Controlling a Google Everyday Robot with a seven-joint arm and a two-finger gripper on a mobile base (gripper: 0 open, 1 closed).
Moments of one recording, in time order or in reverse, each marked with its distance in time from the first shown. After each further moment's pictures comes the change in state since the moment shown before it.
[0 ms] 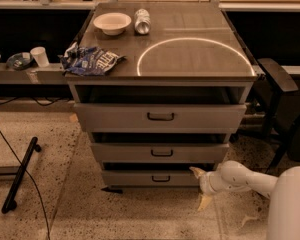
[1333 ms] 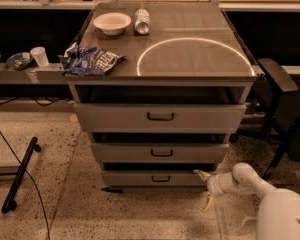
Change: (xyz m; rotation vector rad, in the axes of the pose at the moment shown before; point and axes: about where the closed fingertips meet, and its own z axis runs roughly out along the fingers) arm 0.057 0.001 0.034 -0.028 -0.202 -0.044
